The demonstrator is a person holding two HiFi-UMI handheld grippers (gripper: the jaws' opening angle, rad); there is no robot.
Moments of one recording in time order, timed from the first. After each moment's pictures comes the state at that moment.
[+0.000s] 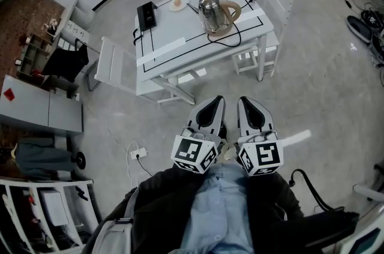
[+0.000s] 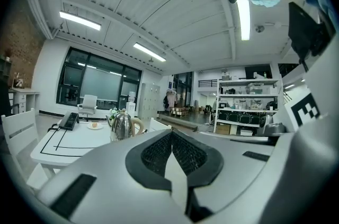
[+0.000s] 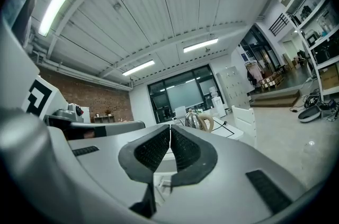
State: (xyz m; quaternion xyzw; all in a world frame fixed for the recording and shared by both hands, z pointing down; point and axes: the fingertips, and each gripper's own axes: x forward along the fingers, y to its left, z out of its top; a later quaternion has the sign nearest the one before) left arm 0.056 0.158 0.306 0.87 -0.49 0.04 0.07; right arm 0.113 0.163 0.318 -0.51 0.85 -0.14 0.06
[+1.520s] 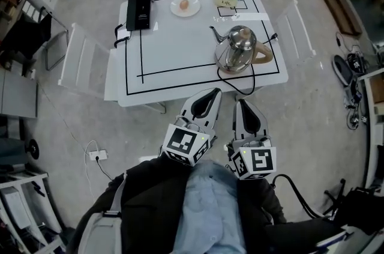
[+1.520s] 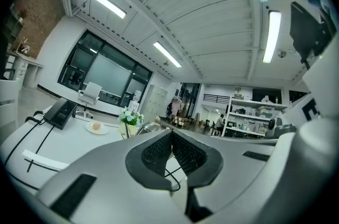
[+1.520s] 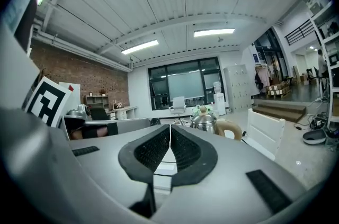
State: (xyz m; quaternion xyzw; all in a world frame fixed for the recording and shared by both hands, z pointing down) left arm -0.073 -0.097 0.332 0.86 -0.48 -0.05 0.15; right arm -0.011 -0.075 0.335 -0.52 0.85 -0.12 -0.04
